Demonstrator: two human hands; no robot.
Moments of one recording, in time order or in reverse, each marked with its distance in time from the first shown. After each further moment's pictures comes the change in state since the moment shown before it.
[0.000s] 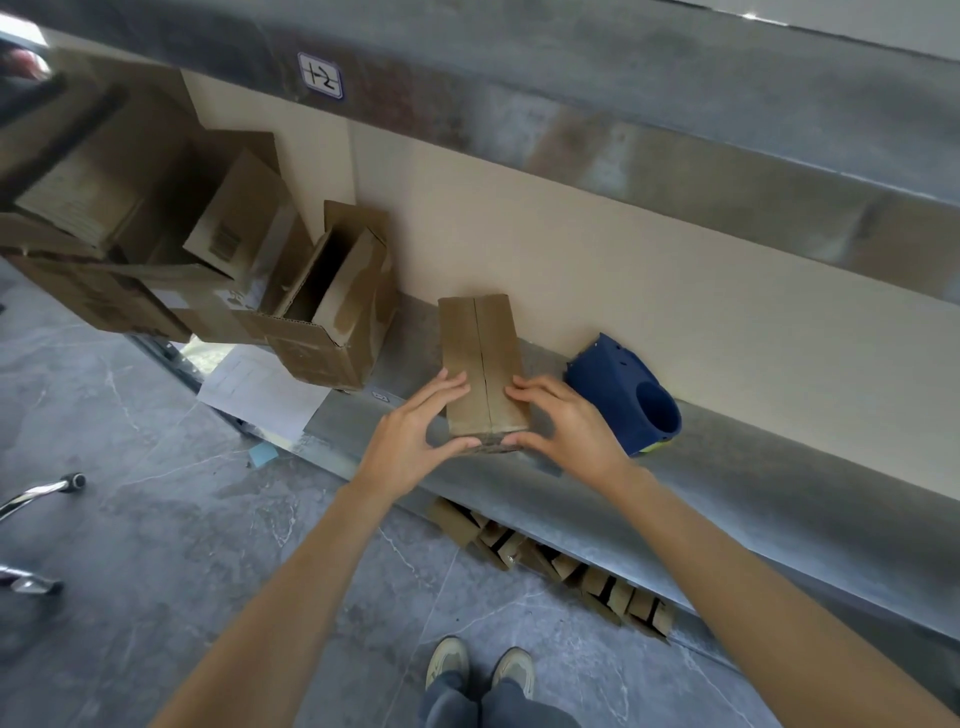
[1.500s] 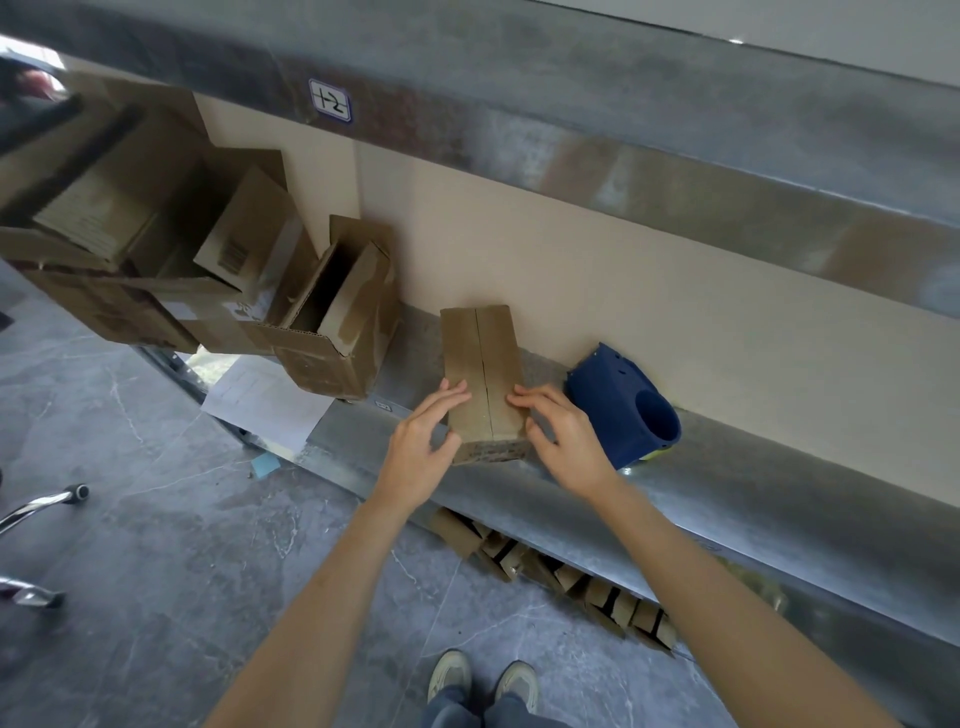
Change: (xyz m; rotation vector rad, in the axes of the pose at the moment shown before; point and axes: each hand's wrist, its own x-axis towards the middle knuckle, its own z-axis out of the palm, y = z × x) left_hand -0.002 0.016 0.011 -0.202 0.089 -0.122; right_hand -0.002 -0.007 0.010 0.131 0.131 0.074
